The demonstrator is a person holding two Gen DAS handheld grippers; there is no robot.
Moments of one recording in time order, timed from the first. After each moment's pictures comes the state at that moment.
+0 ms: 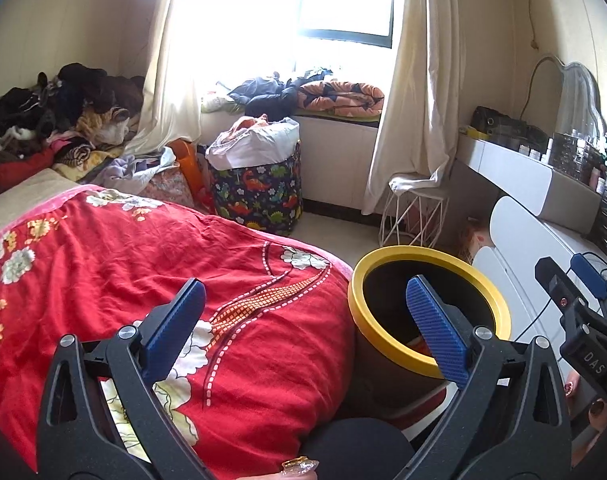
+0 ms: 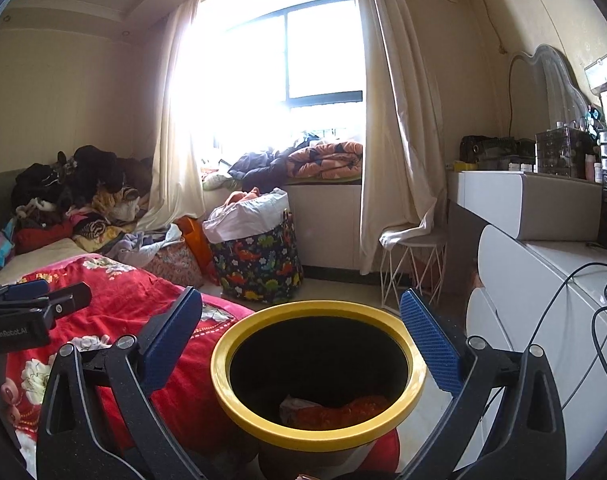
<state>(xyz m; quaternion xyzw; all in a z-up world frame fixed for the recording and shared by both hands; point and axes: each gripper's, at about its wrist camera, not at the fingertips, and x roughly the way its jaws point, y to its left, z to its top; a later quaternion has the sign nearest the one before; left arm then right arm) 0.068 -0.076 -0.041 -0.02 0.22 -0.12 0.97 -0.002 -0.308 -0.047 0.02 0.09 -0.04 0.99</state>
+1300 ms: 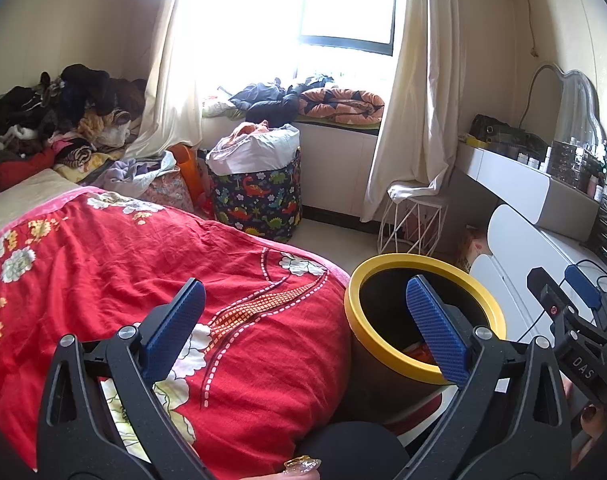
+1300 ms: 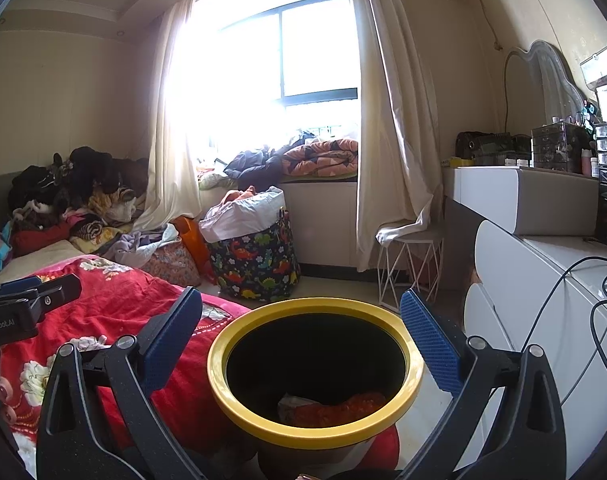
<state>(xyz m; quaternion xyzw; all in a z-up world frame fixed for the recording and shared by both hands) 0.063 -0.078 -0.037 -0.02 0.21 -0.12 0.97 0.000 -0.307 -0.048 0.02 0.09 -0.04 0.99</state>
